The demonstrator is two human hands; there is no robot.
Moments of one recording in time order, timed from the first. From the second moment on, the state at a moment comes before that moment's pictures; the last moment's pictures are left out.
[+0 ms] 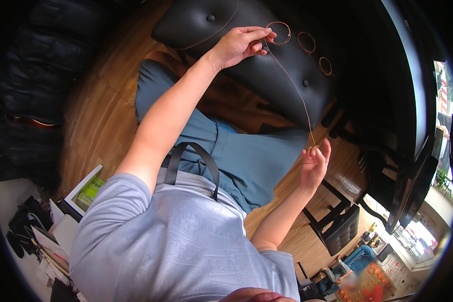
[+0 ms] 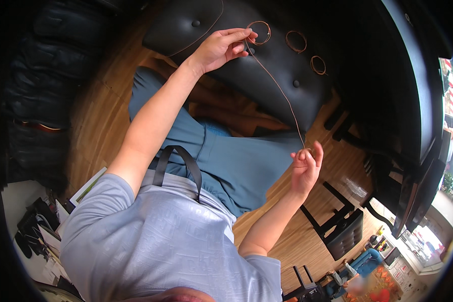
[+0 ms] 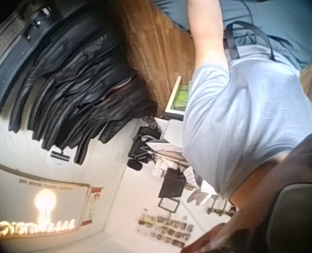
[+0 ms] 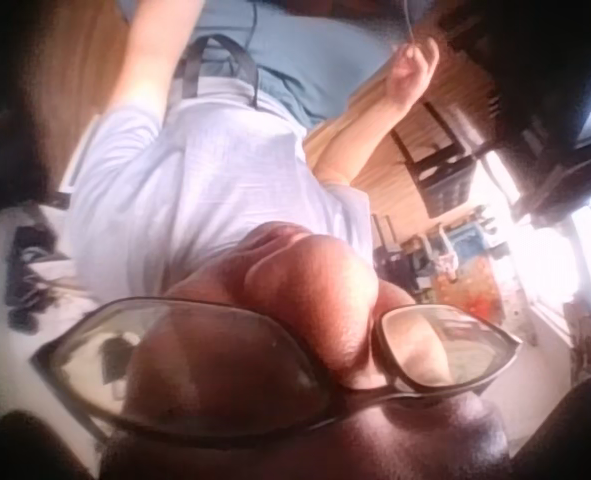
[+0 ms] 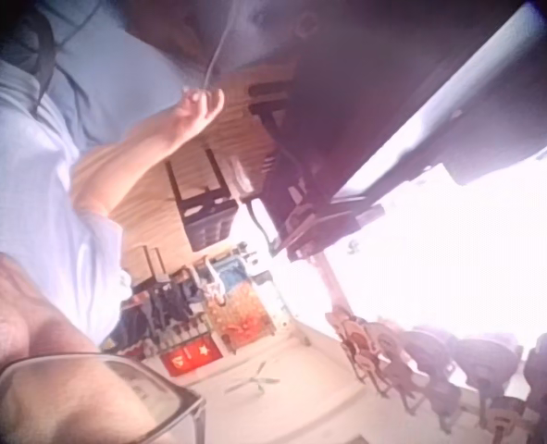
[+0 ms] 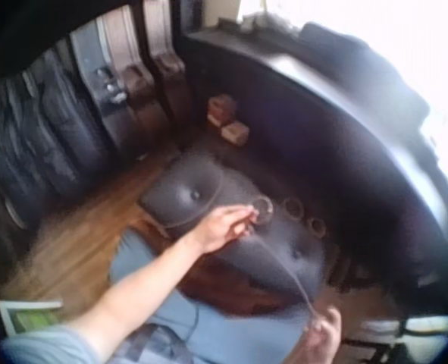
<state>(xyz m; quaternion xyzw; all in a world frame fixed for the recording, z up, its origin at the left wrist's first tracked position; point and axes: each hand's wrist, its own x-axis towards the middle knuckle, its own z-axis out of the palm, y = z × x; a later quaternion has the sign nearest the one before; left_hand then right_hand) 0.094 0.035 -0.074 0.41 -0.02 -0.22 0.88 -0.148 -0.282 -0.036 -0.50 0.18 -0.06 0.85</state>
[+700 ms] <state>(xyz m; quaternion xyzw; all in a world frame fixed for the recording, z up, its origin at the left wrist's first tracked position) 0.096 0.028 -0.067 0.44 -0.01 -0.22 0.87 -0.023 -0.225 -0.009 -0.66 0.17 -0.16 0.71</state>
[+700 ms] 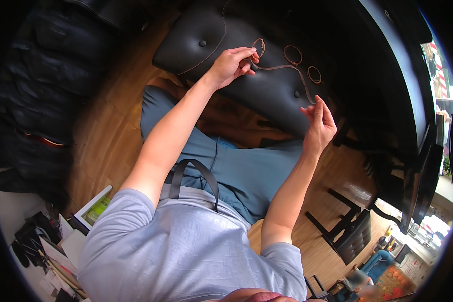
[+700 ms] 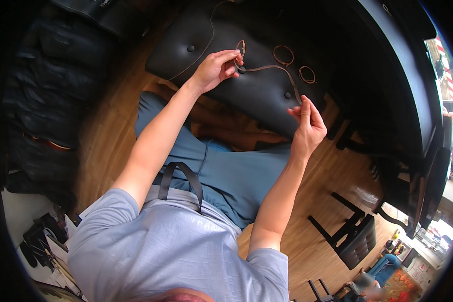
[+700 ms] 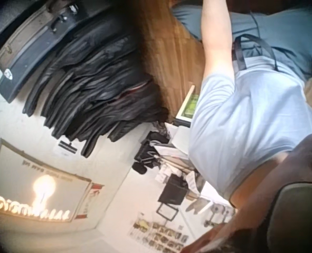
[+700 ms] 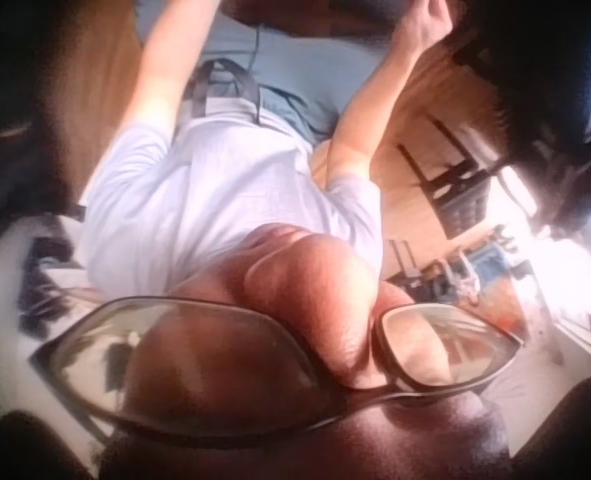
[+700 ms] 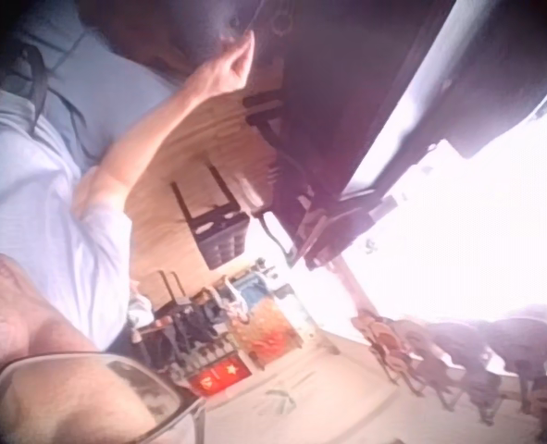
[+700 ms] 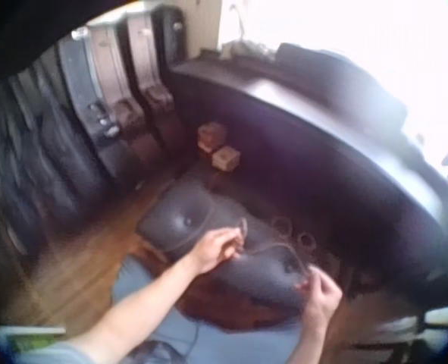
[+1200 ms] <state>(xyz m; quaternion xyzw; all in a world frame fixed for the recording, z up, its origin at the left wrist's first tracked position) 0.098 0.019 -0.071 0.57 -0.05 -0.21 0.79 0.010 -0.176 -0.004 -0.74 0.04 -0.01 0.67</state>
